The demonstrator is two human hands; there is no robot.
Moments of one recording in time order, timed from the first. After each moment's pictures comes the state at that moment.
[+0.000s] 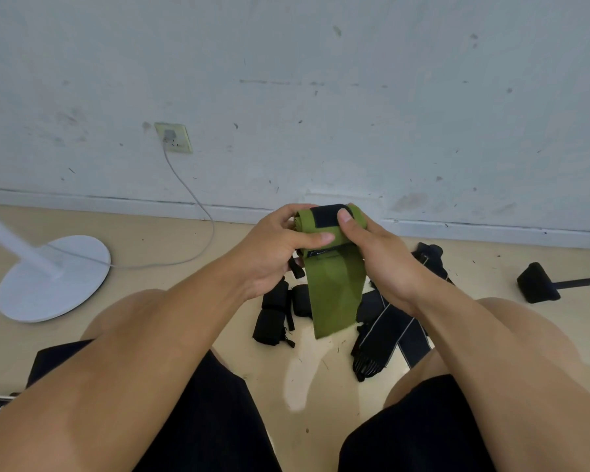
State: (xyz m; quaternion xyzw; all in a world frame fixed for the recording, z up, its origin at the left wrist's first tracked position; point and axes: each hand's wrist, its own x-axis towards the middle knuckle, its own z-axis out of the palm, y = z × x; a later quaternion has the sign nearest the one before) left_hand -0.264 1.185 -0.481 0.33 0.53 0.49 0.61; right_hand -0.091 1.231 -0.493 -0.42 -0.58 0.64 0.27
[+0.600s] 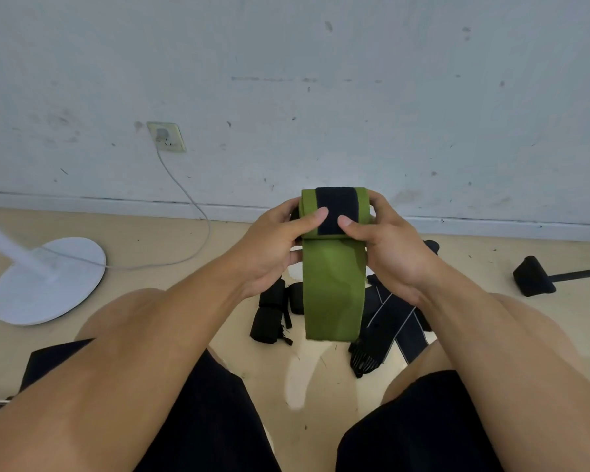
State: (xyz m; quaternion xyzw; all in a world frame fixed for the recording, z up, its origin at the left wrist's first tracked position) left_hand -0.259 1.189 -0.482 0.37 0.51 0.49 0.60; right_hand -0.078 1.237 -0.484 -0.41 -0.50 0.69 0.34
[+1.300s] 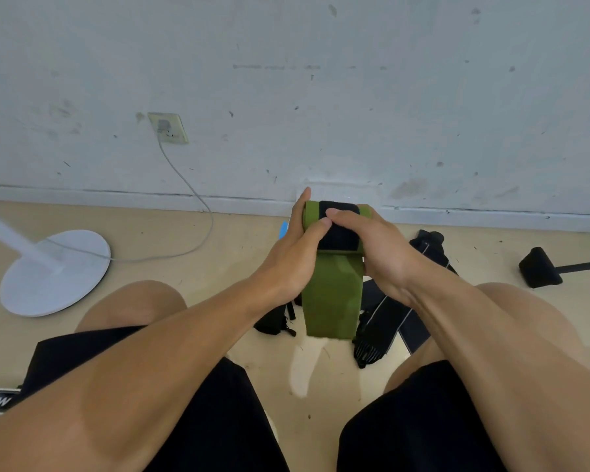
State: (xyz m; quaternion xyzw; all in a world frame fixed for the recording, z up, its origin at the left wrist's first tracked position) left_hand -0.232 1.173 -0.499 0.46 0.63 0.41 0.47; right_hand -0.094 1.223 -0.486 -0.48 -0.48 0.68 0.28
